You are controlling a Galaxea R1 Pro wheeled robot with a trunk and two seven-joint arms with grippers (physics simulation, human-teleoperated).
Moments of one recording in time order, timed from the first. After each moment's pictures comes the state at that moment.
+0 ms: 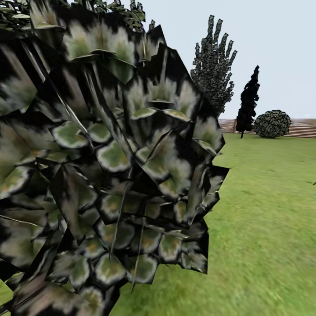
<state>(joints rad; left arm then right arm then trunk) 0.05 0.04 -0.02 0.00 -0.01 -0.02 0.01 -0.09 -0.03 0.05 0.08 0.21 -0.11 0.01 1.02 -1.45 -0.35</state>
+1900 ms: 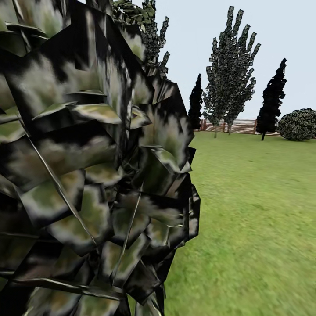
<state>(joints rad) 0.05 0.04 -0.02 0.00 -0.01 -0.02 0.01 -0.09 -0.03 0.05 0.08 0.20 -0.10 0.01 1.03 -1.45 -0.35</state>
